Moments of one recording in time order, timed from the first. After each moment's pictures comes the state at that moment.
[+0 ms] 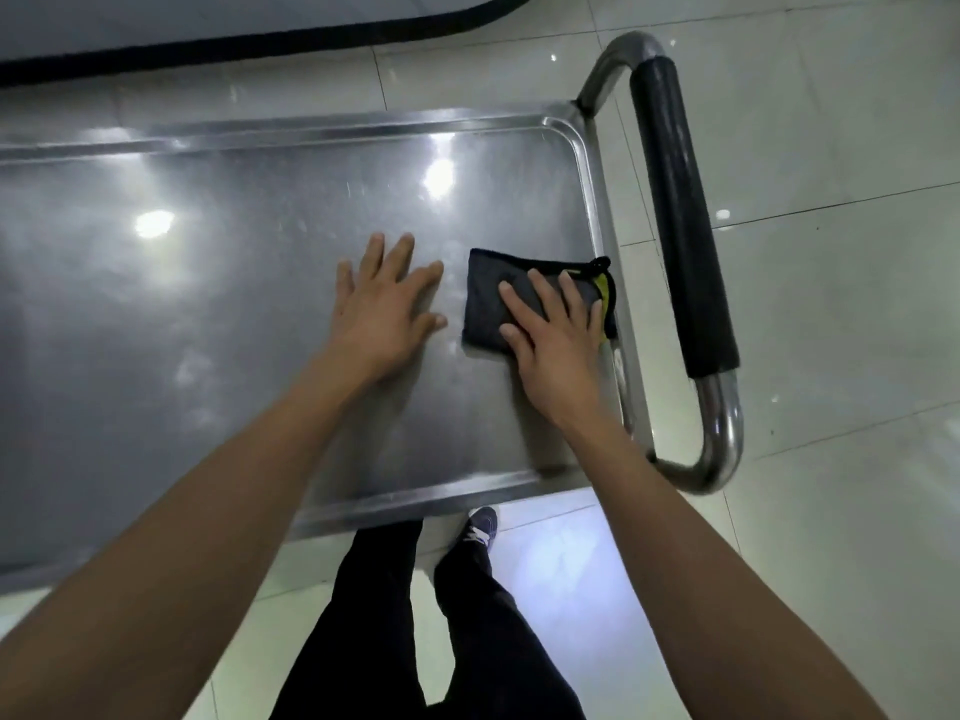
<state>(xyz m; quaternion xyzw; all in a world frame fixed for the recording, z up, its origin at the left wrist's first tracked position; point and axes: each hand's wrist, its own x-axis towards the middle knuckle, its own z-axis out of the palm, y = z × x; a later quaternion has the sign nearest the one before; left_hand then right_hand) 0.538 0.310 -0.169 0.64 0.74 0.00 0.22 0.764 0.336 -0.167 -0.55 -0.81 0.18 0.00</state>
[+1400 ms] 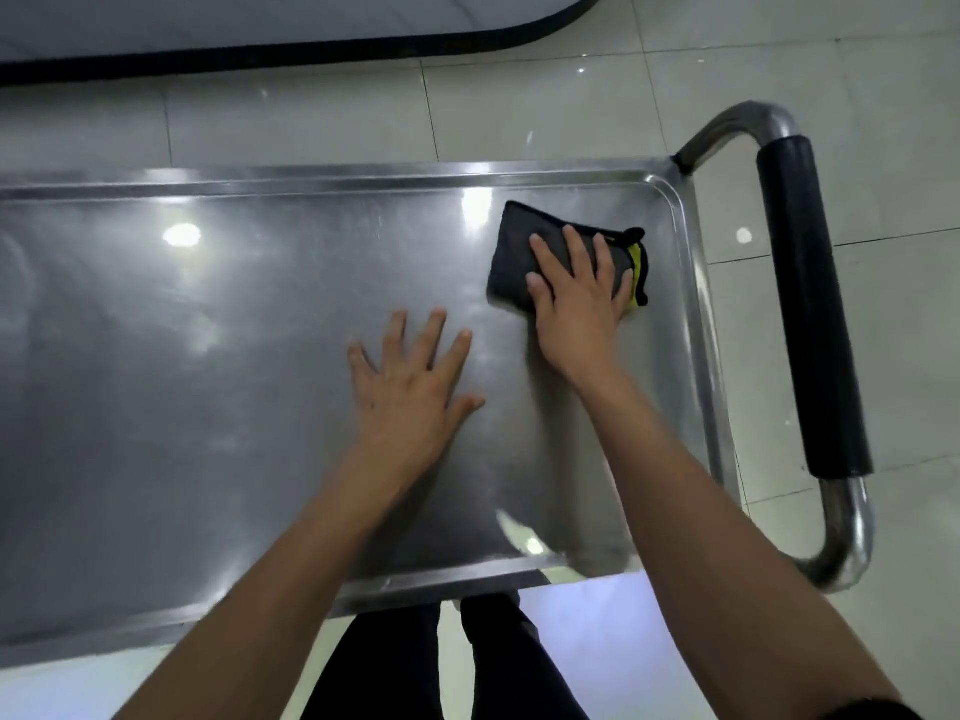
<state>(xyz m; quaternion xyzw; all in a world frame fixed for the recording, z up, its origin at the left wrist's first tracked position) 0.487 0.257 -0.173 0.63 0.75 -0.06 0.17 0.641 0.408 -0.178 -0.61 -0.77 0.17 0.01</state>
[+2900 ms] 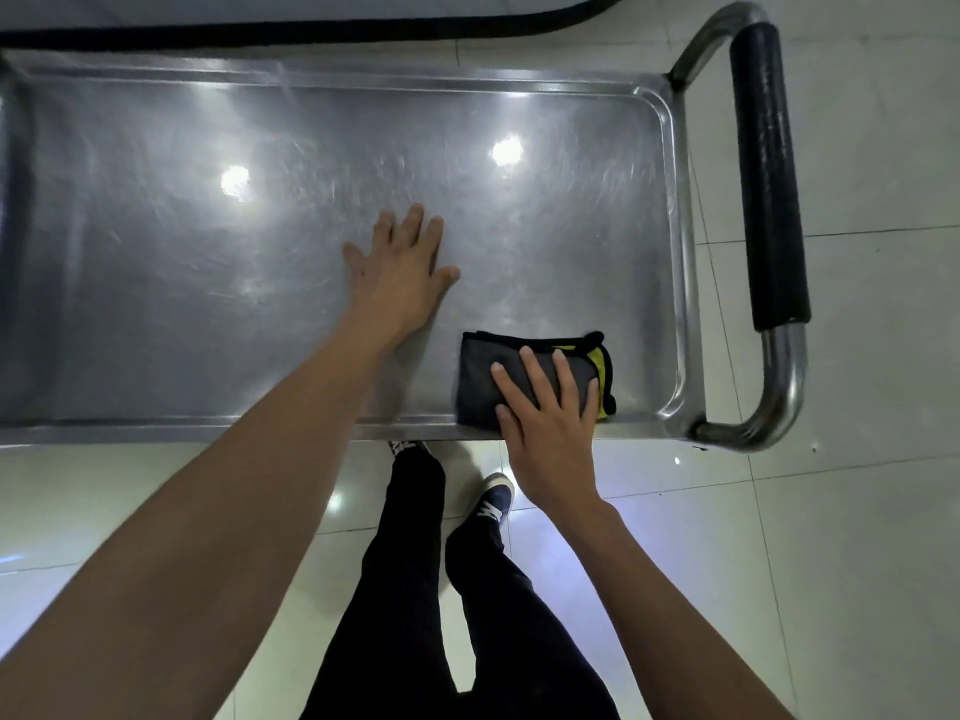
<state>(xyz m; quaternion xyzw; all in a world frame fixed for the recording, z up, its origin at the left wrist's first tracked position) 0.504 0.202 -0.170 0.57 0.80 -0.01 0.17 0.762 0.125 -0.178 -0.50 -0.86 0.13 -0.01</state>
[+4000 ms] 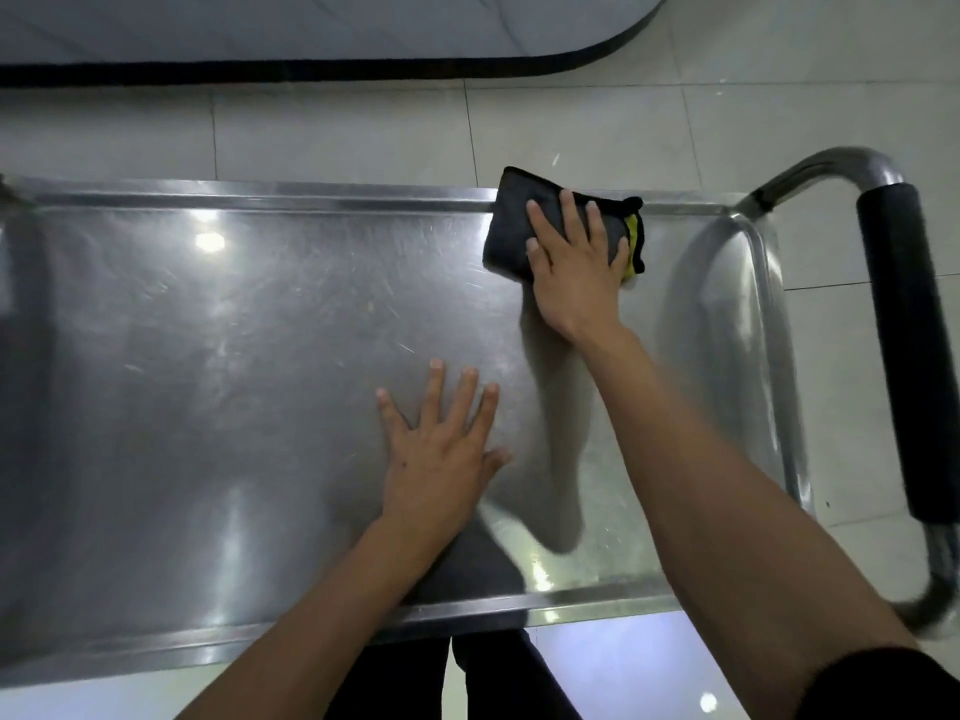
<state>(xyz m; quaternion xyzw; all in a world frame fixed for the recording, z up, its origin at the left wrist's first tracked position) 0.447 0.204 -0.182 0.65 0.74 -0.03 0.16 0.527 0.444 -0.188 -0.57 -0.80 0.17 -0.02</state>
